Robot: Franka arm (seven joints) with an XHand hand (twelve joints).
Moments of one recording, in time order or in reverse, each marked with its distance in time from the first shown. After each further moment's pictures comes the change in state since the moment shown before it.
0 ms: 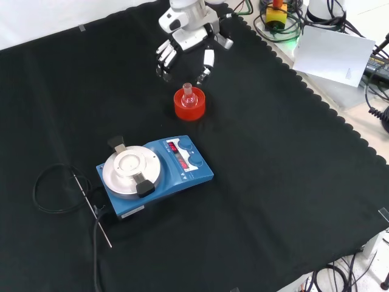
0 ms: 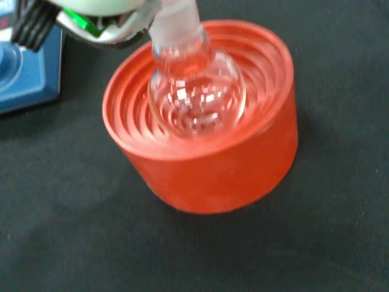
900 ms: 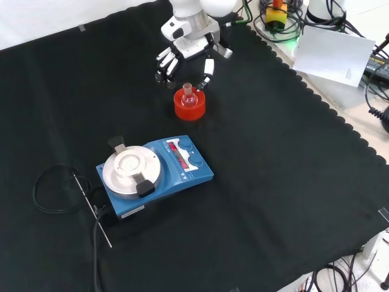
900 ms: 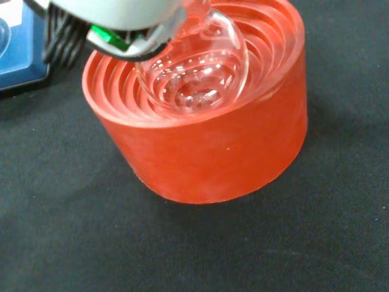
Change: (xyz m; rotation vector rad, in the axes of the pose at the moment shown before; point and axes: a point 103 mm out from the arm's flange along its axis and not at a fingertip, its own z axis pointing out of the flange) arm -0.003 0.009 0.023 -0.059 -0.013 -0.041
